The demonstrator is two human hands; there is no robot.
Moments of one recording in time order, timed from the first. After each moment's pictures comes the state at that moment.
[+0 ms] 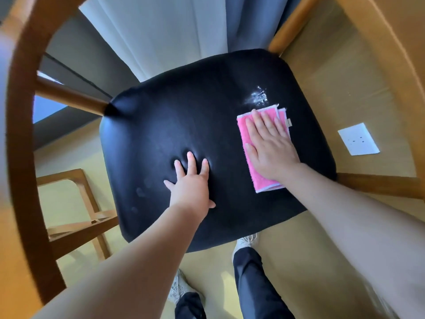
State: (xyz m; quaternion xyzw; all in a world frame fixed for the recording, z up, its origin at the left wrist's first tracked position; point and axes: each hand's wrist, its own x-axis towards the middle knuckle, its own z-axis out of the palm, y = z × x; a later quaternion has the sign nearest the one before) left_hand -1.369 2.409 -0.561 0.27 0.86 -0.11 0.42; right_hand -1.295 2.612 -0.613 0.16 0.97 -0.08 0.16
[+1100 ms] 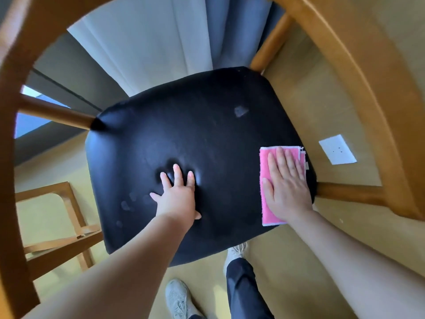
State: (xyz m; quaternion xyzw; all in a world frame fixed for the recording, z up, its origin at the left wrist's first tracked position) left_hand -1.371 2.418 -0.563 0.27 0.85 -0.16 0.44; right_hand -1.206 2.613 -0.606 0.28 0.94 -0.07 0.16
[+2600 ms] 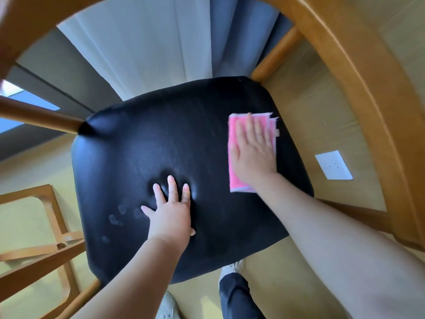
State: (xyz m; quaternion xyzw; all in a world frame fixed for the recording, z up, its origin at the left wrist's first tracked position) left_hand -1.368 2.417 -0.566 0.28 0.84 -0.17 0.43; right_hand -1.337 2.629 -0.609 0.27 0.95 -0.06 0.15
